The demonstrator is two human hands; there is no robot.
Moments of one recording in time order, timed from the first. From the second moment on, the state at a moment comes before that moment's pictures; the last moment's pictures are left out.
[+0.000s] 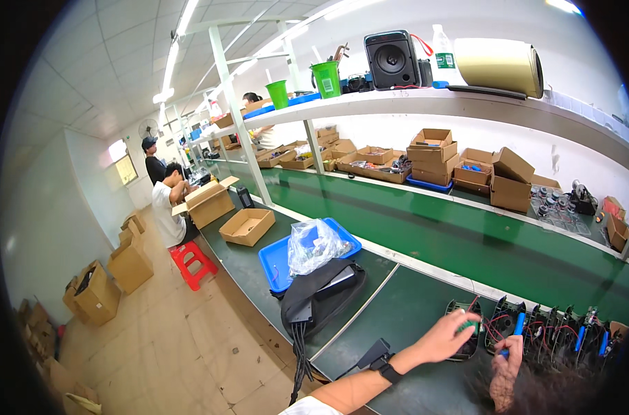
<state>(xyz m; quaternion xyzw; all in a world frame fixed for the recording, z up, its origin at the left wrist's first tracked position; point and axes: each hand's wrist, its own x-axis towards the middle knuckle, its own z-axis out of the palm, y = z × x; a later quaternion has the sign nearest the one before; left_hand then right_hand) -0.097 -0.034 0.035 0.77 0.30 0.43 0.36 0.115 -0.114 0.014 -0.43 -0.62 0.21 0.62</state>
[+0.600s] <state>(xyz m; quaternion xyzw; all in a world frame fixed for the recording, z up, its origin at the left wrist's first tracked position) -0.094 -0.015 0.006 0.74 0.43 0.40 0.34 0.135 -0.105 0.024 -0.43 -0.56 0.36 0.61</state>
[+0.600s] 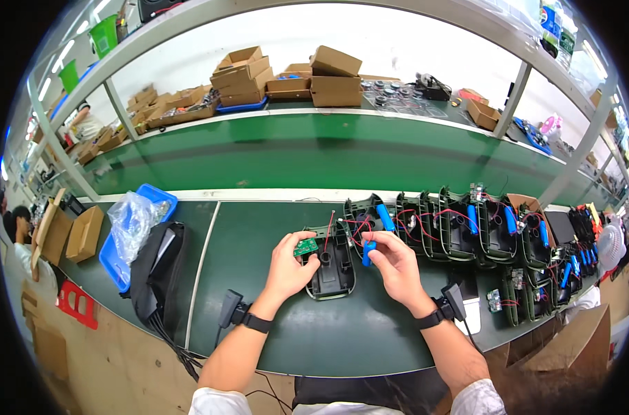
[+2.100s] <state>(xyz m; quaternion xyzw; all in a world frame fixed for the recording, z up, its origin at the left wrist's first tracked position) -0.117 -0.005 0.016 0.75 0.45 0.33 0.36 0.113 -0.120 0.047 -0.42 -0.76 0.14 0.48</state>
